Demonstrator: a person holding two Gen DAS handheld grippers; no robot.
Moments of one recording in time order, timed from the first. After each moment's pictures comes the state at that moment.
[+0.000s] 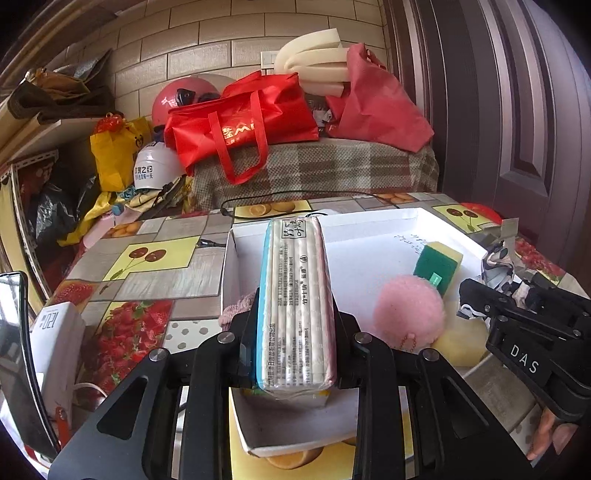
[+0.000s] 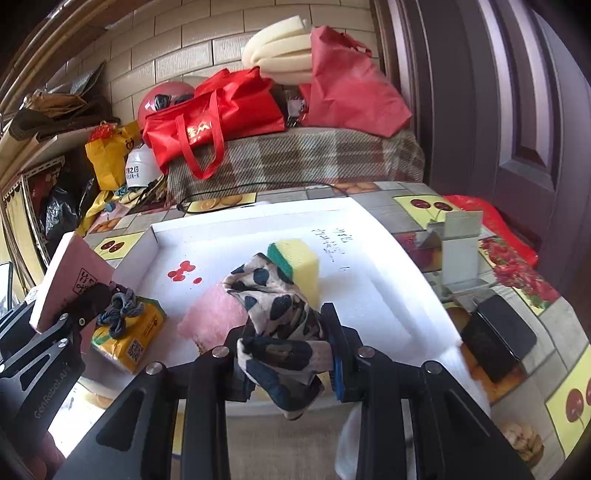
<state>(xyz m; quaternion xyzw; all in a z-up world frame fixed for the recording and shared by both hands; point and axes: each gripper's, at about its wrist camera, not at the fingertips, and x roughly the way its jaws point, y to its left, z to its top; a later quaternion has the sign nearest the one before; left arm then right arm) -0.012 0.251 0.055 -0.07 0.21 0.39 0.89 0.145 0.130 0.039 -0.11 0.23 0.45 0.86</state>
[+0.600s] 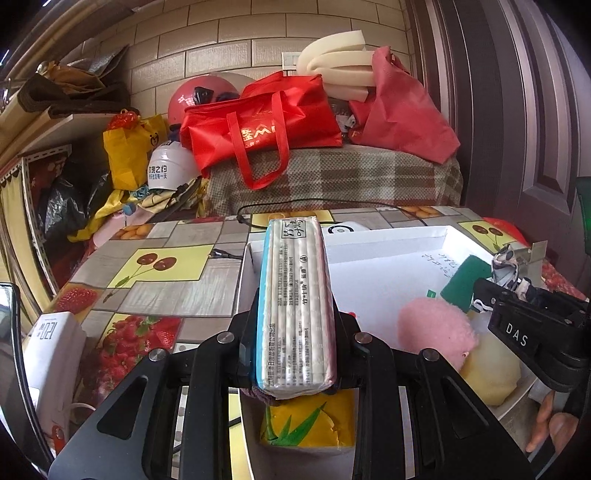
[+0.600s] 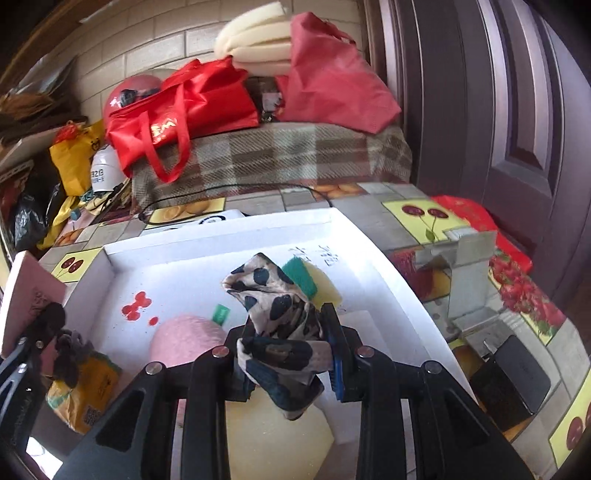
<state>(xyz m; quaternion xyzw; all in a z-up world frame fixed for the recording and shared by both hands) 0.000 0.278 0.056 -0.08 0.19 0.43 0.88 0.181 0.166 0.040 -0.11 0.24 0.40 0.88</state>
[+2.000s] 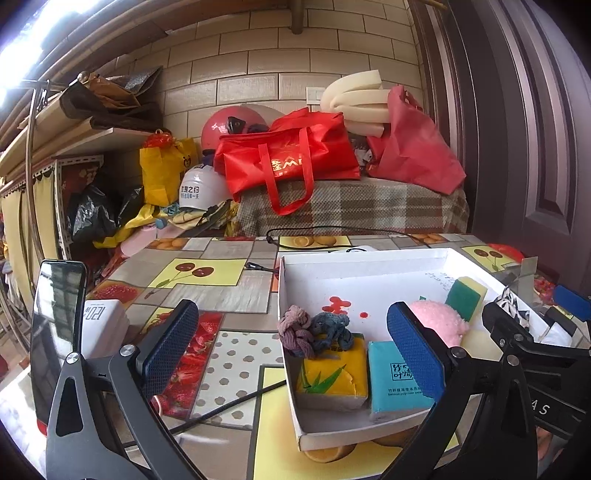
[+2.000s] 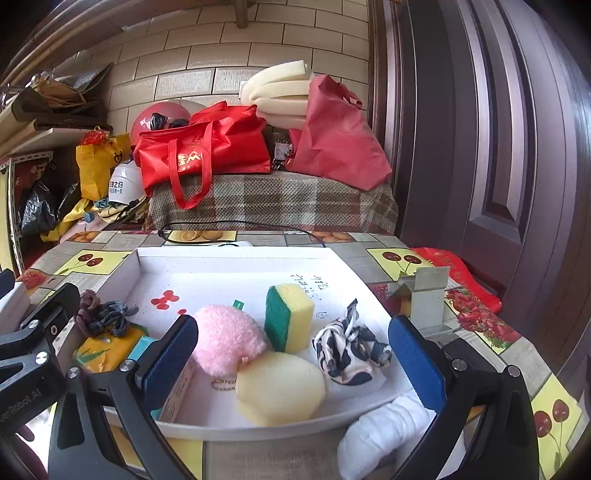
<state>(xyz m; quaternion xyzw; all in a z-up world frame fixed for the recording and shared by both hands) -0.055 0.238 0.063 -0.07 0.13 0.46 0.87 0.113 0.120 0.053 -0.12 0.13 0.40 0.90</state>
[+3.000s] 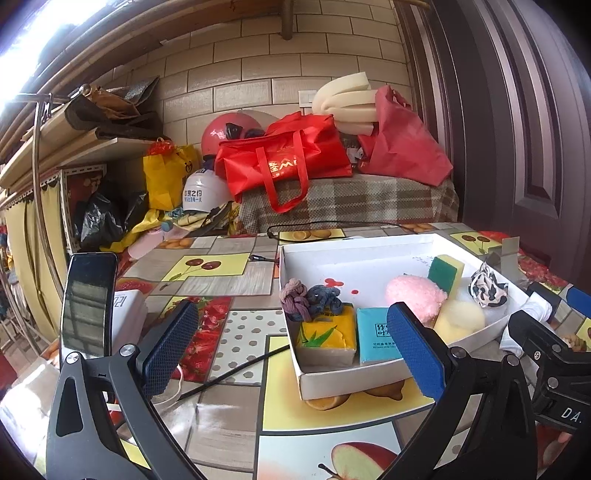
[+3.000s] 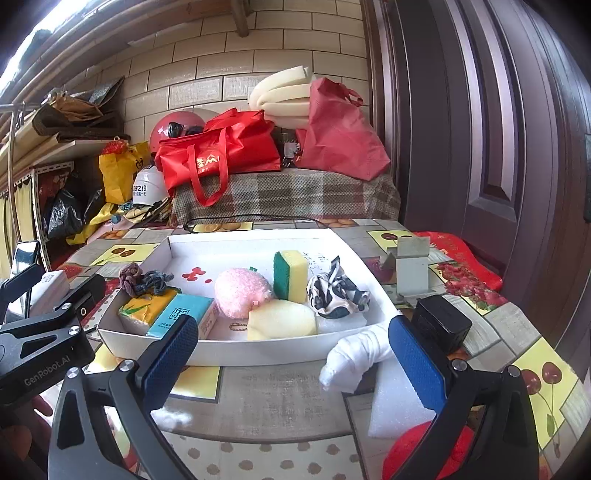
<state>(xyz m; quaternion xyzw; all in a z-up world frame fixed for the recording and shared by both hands) -0.076 0.197 0.062 -0.05 0.14 0.46 0.87 0.087 0.059 0.050 -0.10 0.14 0.43 0.89</state>
